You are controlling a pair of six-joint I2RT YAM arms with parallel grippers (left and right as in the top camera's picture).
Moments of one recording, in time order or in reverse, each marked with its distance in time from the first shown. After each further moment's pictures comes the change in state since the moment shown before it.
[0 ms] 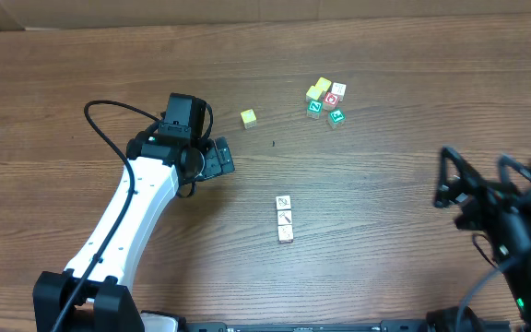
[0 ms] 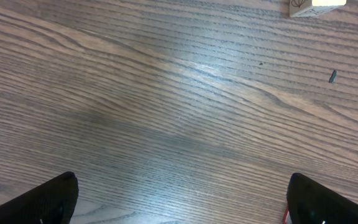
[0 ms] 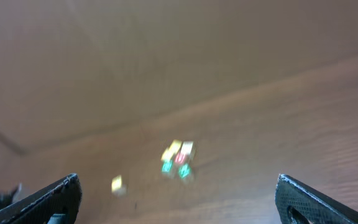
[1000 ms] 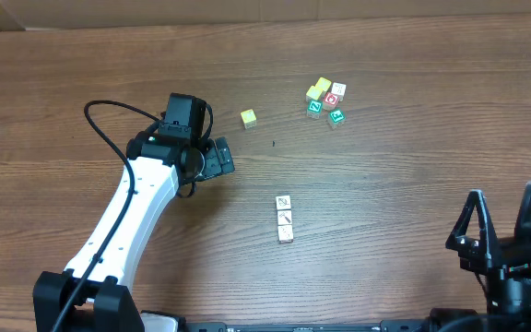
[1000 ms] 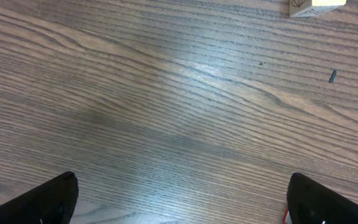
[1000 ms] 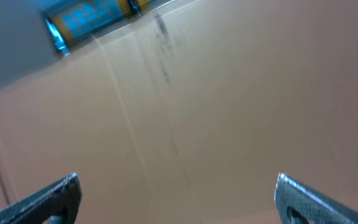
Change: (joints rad) left arm 0.000 0.000 0.000 0.000 0.000 0.000; right arm -0.174 -0.553 -0.601 0.733 -0.145 -0.002
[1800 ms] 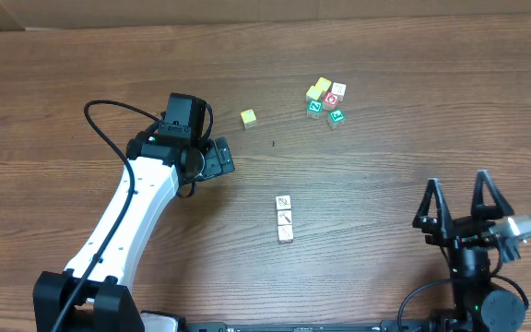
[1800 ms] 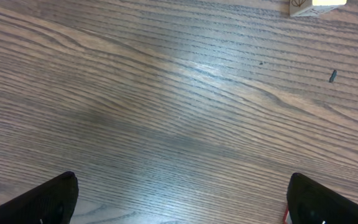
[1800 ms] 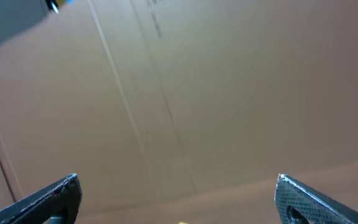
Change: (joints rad) left arm 0.000 0.000 0.000 0.000 0.000 0.000; right arm 0.020 -0.001 -0.444 0.332 -0.019 -0.001
